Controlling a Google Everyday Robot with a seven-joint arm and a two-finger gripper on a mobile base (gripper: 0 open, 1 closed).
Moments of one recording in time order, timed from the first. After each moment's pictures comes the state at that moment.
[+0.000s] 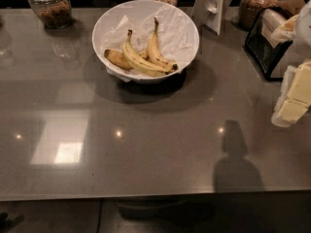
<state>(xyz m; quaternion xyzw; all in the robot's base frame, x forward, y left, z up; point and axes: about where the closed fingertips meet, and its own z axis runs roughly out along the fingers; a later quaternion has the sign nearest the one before) 0.439 -0.216 0.980 -0.60 0.78 -0.04 0.16</state>
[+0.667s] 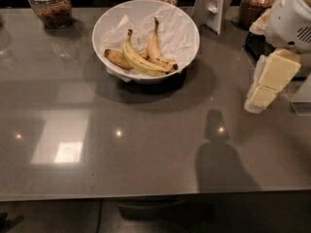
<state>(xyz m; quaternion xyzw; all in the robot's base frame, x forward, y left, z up) 0.468 -0.186 0.977 -0.60 0.77 -0.02 0.19</state>
